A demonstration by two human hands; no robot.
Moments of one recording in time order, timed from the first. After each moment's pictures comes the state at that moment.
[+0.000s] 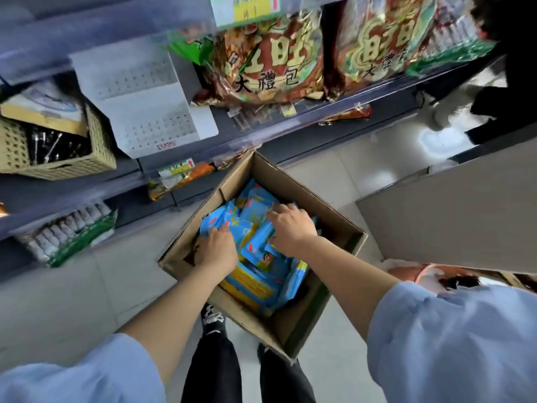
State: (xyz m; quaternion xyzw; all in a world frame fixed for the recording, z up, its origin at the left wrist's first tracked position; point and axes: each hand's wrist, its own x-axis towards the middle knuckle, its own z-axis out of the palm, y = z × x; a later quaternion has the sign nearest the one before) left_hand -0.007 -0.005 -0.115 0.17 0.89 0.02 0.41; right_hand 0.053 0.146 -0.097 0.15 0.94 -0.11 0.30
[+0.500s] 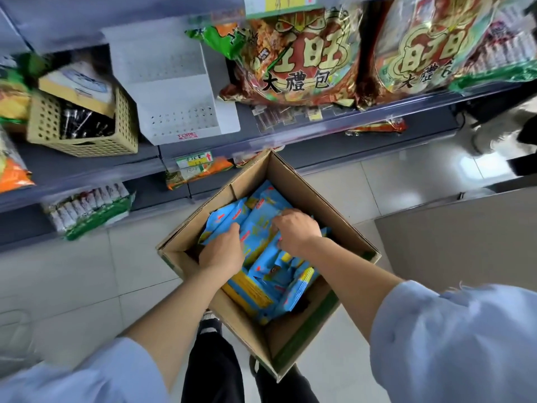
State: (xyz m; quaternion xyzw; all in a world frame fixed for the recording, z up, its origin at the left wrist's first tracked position) left_hand 0.006 -0.003 -0.121 0.14 0.91 0.07 0.38; right_hand 0.043 0.161 -0.121 0.09 0.93 -0.14 0.32
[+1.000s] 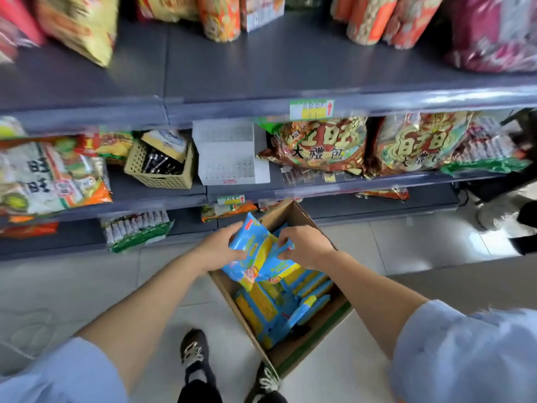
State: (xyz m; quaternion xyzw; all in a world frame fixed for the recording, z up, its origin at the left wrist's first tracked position) left_hand -0.032 -0.057 0.008 0.09 0.83 0.36 0.41; right_hand 0.024 0.150 0.004 0.04 0.94 -0.21 0.26
